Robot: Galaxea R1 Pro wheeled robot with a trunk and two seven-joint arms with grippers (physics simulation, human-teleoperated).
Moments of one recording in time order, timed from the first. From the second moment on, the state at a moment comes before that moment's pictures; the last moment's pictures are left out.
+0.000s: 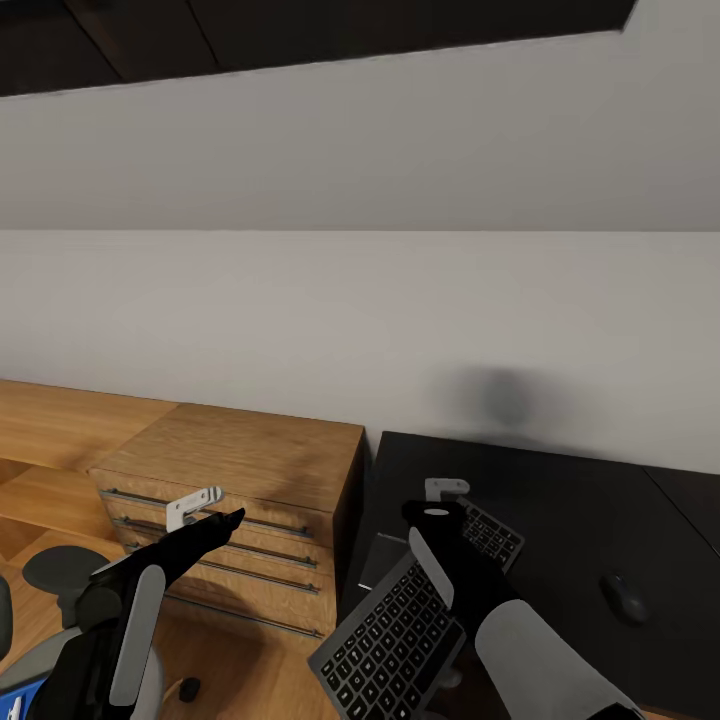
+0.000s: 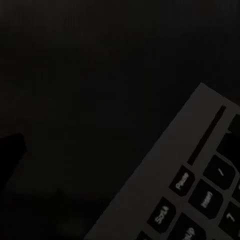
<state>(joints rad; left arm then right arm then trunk) -0.27 -0.08 0.23 -1.61 0.25 0.82 0.03 -0.70 0.16 0.29 -0.73 -0.25 0.42 -0.53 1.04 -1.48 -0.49</state>
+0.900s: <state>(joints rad) -0.27 -0.08 0.23 -1.61 0.25 0.82 0.03 -0.70 0.16 0.29 -0.64 -0.25 0.43 -0.54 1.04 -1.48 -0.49</state>
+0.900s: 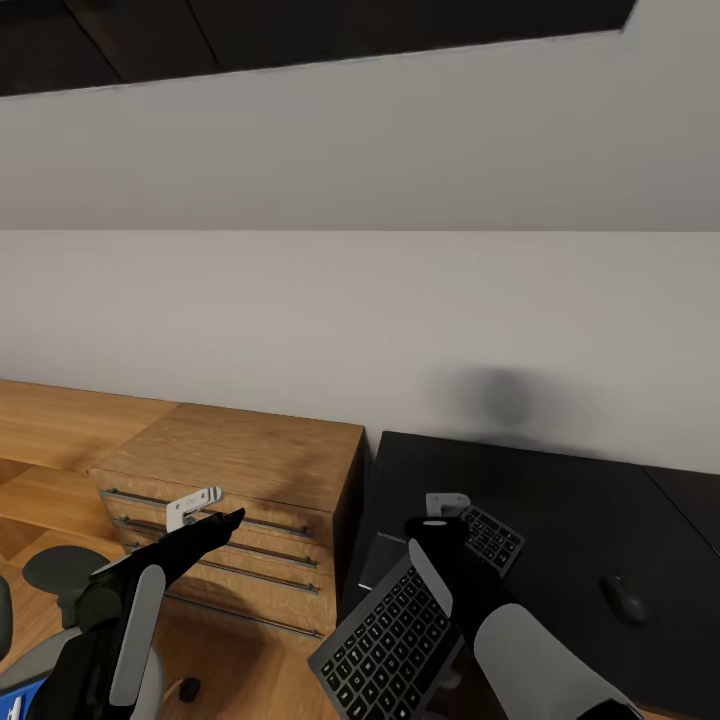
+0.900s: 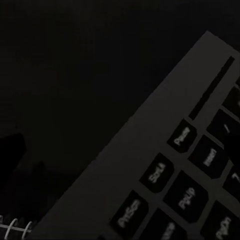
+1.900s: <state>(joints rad) -0.27 -0.08 0.23 -1.61 0.25 0.82 0.03 -0.70 0.16 0.29 -0.64 -0.25 0.47 -0.57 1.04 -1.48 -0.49</state>
